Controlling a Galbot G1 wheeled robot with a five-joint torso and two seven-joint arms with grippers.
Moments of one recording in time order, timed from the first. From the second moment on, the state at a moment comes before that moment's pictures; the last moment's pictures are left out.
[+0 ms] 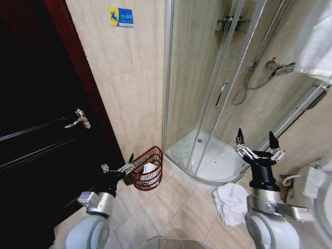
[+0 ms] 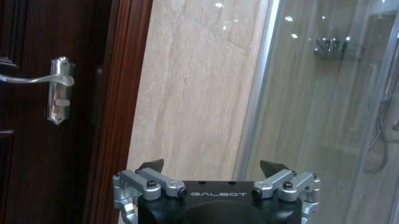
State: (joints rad) left arm 1.75 -1.55 -0.65 -2.42 -0.26 0.16 0.08; right arm -1.61 1.40 0.72 2.44 0.30 0.30 0.03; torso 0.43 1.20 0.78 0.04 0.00
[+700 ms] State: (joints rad) left arm 1.75 -1.55 -0.64 -2.41 -0.26 0.16 0.08; right arm -1.59 1.30 0.99 2.47 0.39 0.30 0.03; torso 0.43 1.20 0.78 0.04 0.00
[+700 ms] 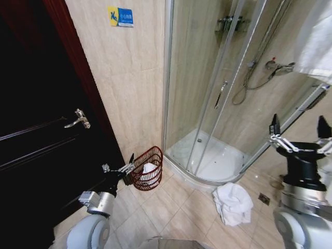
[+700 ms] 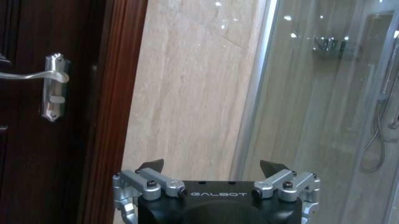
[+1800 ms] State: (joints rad) left arm 1.75 -1.55 -0.64 -2.41 -0.27 0.16 0.08; right arm -1.53 1.20 1.08 2.43 0.49 0.34 0.04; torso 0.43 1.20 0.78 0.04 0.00
